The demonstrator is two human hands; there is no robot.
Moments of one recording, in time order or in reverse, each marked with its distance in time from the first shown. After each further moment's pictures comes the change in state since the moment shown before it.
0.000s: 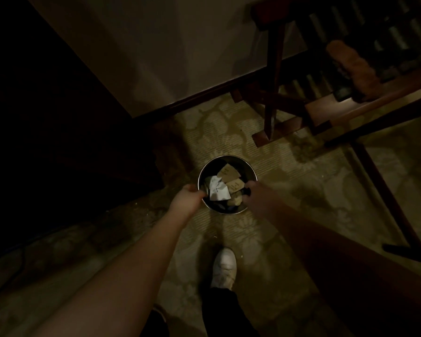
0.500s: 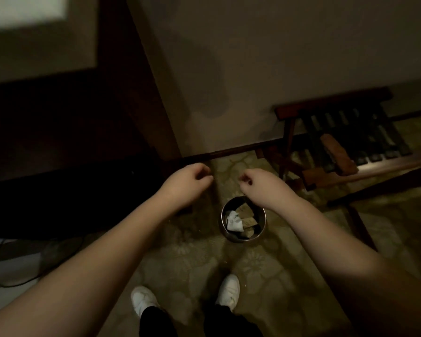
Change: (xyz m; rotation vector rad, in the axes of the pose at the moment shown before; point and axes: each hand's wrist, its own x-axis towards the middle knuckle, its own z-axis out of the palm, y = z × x) left_hand -0.312 0.120 -0.171 0.348 0.214 0.501; right_hand -0.231 -0.199 -0.177 -0.217 0.161 -0.431
